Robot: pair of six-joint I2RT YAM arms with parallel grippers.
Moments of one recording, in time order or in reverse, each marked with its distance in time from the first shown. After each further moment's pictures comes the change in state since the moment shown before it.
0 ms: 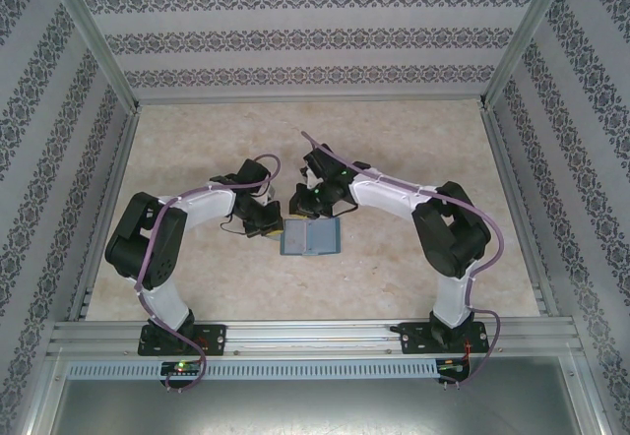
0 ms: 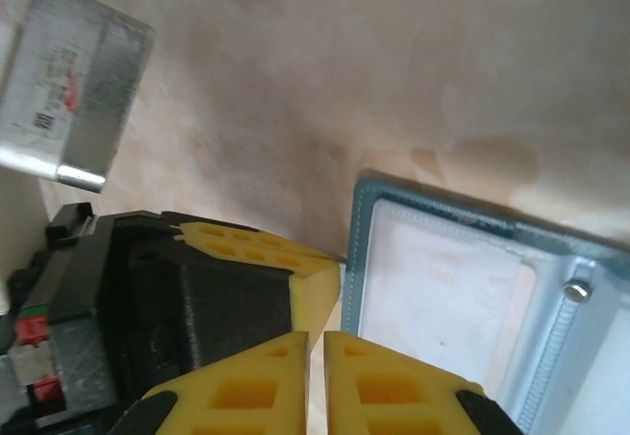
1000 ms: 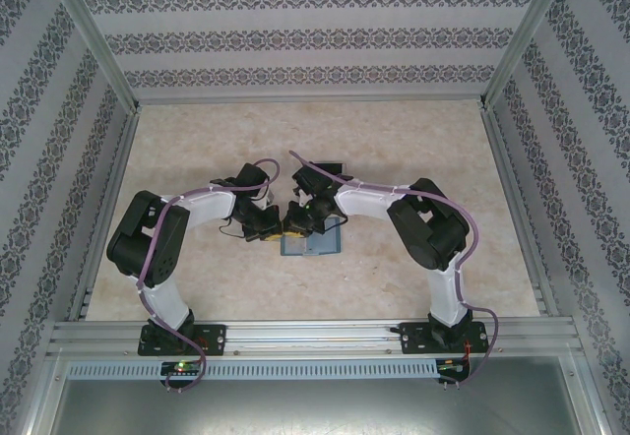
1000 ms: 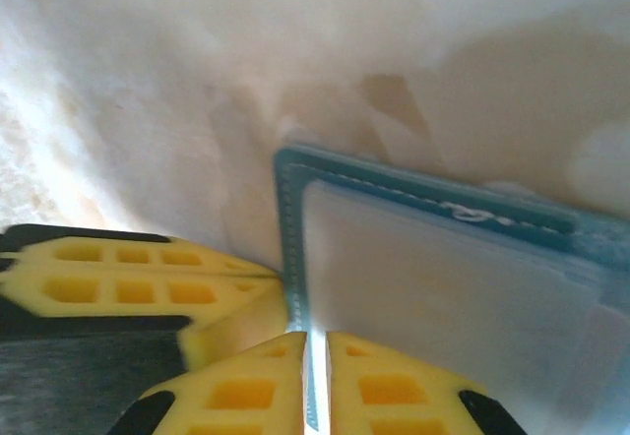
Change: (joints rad) left arm 0.005 0.017 -0.024 0.011 0.020 0.005; right arm 0.059 0.119 -0.027 0.051 -0.023 0.069
